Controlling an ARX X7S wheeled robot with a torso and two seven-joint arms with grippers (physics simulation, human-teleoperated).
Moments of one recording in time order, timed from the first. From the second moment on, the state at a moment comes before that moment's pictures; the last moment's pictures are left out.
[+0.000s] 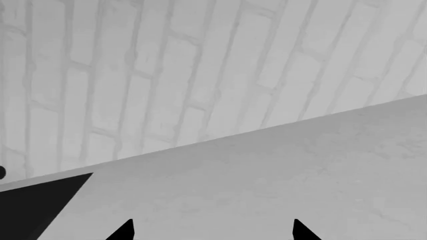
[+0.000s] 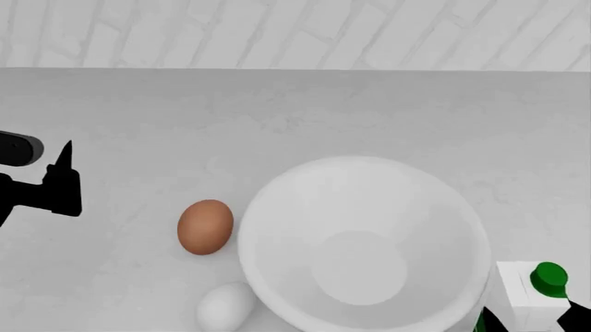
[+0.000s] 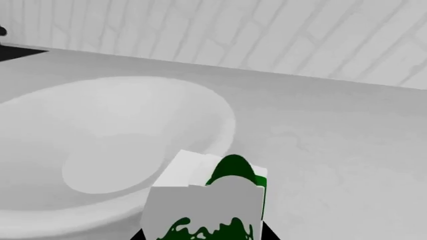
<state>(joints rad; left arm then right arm) -0.75 -0.51 0.31 -0.18 -0.40 -0.48 -0.08 -0.07 0.84 0.24 -0.31 0.83 0.45 -0.29</state>
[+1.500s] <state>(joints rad) -0.74 -0.52 0.31 -0.10 -0.44 -0.54 -0.11 -0.35 0.90 0.55 -0.57 0.95 0.54 -0.22</state>
